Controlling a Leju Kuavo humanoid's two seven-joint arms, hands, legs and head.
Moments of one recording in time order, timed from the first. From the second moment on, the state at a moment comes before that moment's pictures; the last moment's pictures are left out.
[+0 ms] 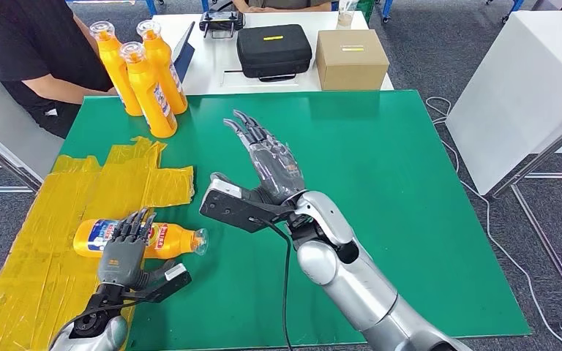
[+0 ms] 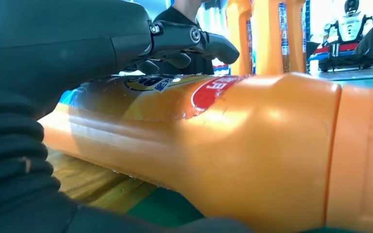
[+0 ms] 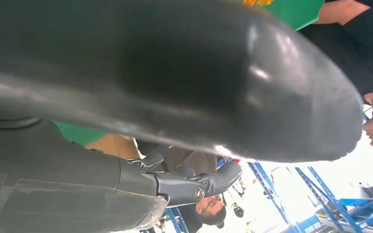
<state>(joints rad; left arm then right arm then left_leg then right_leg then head) -0.29 0.03 -0.22 -0.80 -1.28 0.65 -0.15 -0.46 0.08 0.62 -1.56 0.75 -0.05 0.16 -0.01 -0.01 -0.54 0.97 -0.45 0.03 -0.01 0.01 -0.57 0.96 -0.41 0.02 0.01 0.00</state>
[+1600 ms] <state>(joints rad) -0.23 0.09 -0.14 -1.68 0.07 0.14 -0.35 -0.29 0.12 0.44 -1.53 0.28 -0.22 -0.42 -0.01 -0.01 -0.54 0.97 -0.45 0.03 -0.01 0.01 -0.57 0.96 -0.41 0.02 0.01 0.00</state>
